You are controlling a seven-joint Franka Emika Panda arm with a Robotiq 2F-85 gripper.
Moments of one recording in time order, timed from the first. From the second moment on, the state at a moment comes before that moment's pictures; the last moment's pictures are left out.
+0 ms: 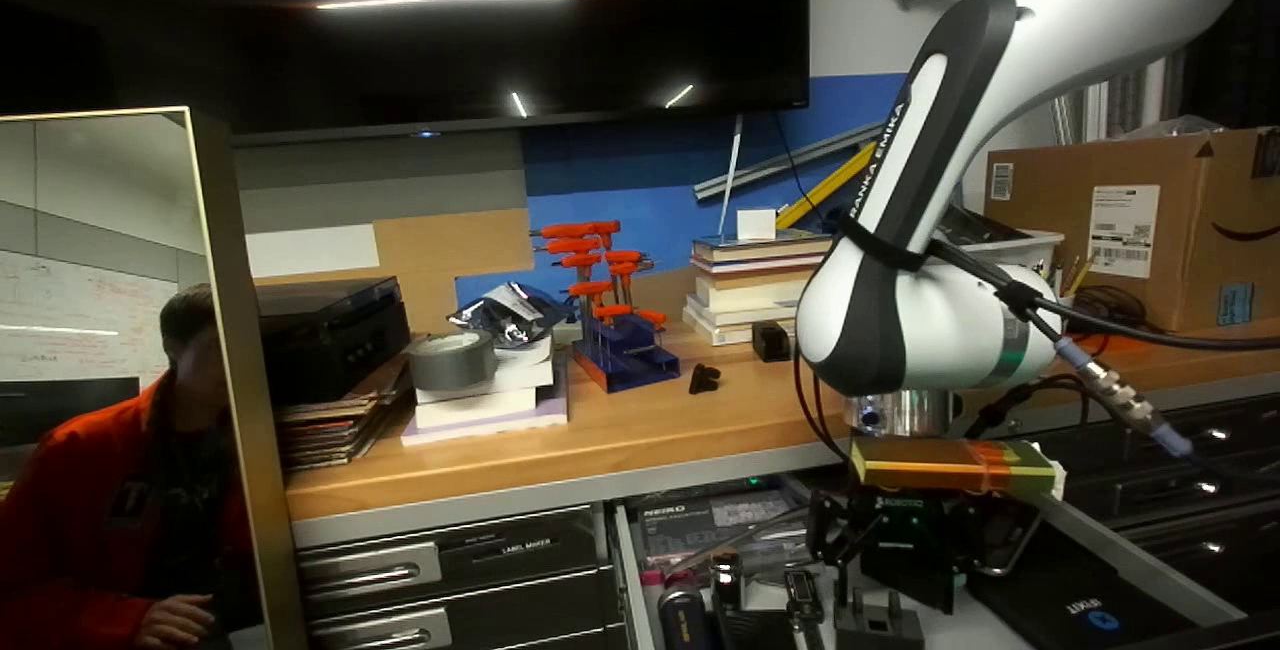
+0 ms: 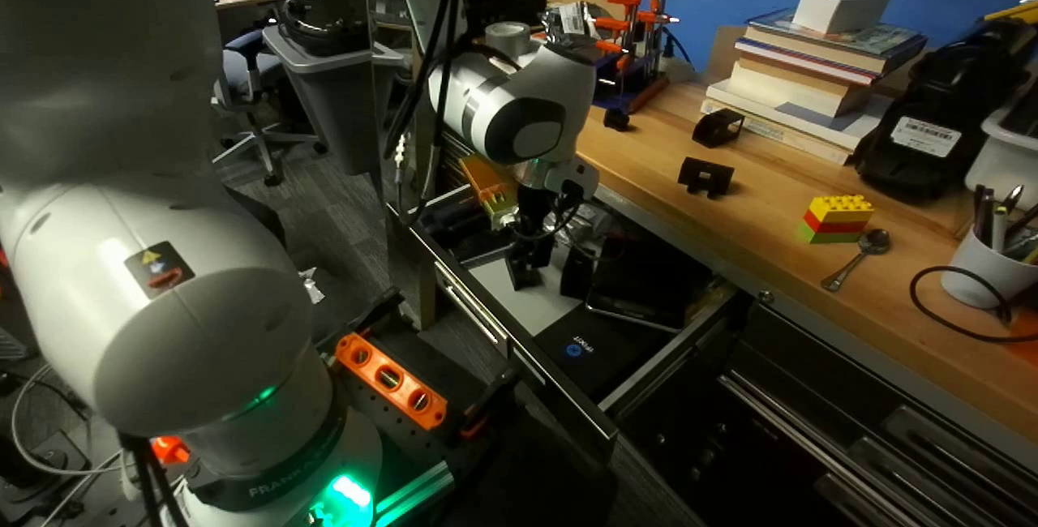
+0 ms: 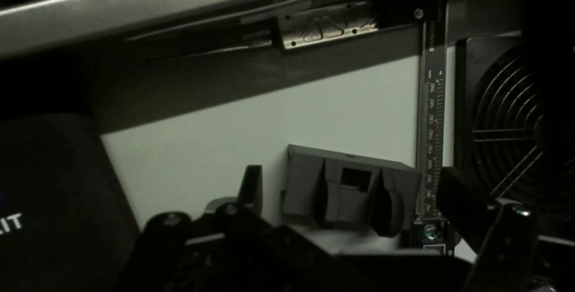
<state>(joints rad) -0.04 0.25 0.08 -2.58 0.27 2.67 0.25</state>
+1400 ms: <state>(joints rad) 0.07 0.29 -0.01 -2.57 0.24 2.71 0.48</state>
